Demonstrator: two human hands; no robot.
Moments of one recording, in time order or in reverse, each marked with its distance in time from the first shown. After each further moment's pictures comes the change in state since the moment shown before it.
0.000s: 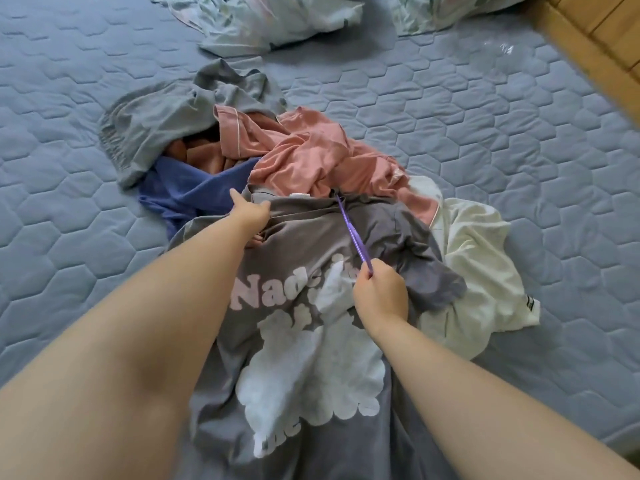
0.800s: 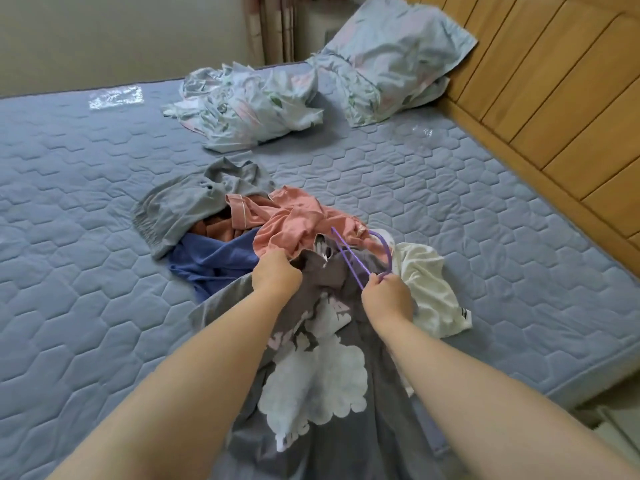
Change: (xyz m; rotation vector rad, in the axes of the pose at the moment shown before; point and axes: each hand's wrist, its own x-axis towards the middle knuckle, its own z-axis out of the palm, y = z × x) left_hand -0.170 0.035 -0.041 0.438 0.077 0.412; right_hand -0.075 -0.076 -0.122 -0.009 0.143 0.119
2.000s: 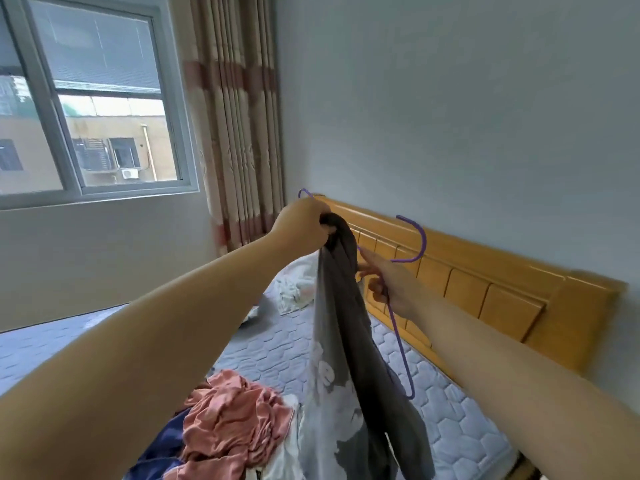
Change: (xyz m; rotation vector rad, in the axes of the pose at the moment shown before) left_hand -0.397 0.432 -0.253 0.162 0.540 1.015; right_hand -0.114 0.014 -0.543 0.960 -0.309 -0.451
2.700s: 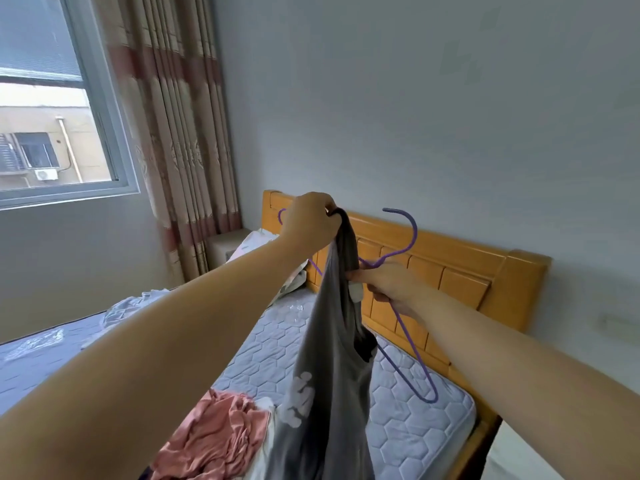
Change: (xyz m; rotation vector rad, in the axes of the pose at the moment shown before) left_hand 0.020 0.029 0.022 -0.241 0.102 0.012; right_hand -0.017 0.000 -0.018 -0.323 0.124 -0.073
